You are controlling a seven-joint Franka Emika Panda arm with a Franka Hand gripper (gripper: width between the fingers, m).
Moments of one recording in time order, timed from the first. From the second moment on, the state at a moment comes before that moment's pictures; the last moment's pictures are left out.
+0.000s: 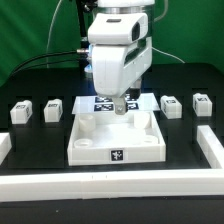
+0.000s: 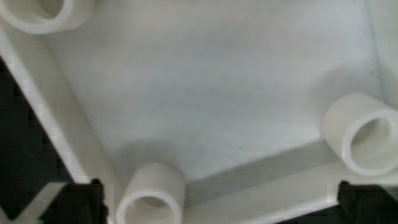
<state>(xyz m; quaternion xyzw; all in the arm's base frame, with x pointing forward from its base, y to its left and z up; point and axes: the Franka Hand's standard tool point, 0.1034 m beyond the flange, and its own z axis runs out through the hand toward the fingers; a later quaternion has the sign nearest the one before) 0.497 0.015 0.073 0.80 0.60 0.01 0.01</state>
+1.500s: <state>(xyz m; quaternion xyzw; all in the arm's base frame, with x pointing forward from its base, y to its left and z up) 0.426 0.005 0.029 0.69 0.72 -0.03 -0.02</state>
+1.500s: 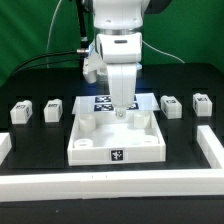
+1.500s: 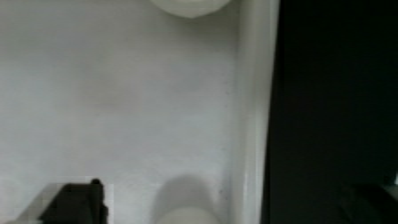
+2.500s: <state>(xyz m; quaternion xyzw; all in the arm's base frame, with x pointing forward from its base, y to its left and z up) 0.420 0.005 0.018 0.69 0.72 -0.04 -0.02</state>
